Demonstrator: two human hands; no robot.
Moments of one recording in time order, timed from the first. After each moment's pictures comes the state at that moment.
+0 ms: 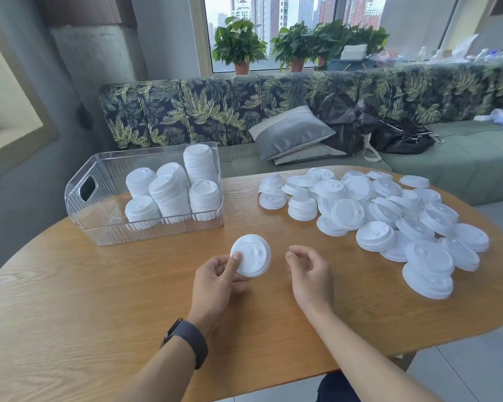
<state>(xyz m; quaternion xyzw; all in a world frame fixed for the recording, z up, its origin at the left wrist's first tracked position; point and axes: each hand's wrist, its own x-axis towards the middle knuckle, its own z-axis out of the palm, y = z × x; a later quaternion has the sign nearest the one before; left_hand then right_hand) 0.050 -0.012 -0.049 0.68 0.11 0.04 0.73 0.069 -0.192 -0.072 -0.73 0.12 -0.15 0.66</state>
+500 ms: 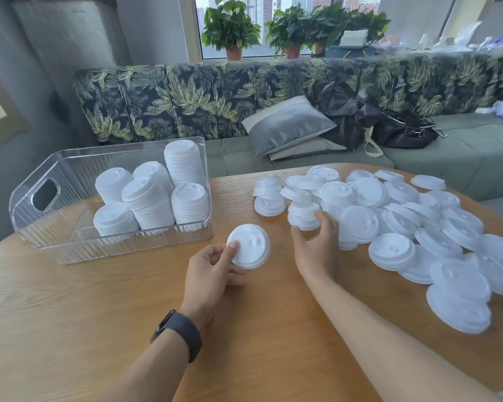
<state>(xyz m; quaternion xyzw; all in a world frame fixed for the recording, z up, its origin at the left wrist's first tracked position) 0.130 -0.013 -0.052 0.68 0.11 0.04 0.72 0.183 -0.204 -0.062 -0.81 0.15 -0.22 0.52</state>
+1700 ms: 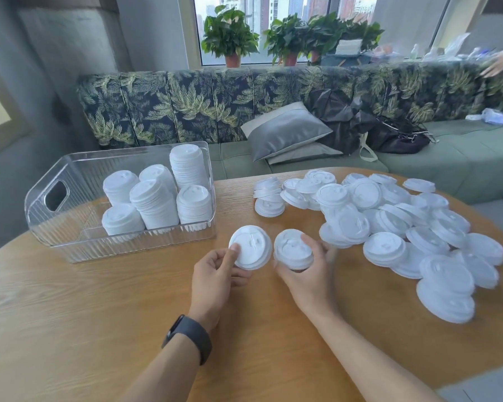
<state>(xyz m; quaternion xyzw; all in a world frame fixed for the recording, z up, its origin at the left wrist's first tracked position) 0.107 -0.016 -0.047 0.67 0.10 0.04 0.74 0.115 -0.194 -0.070 -0.83 0.08 -0.20 0.52</state>
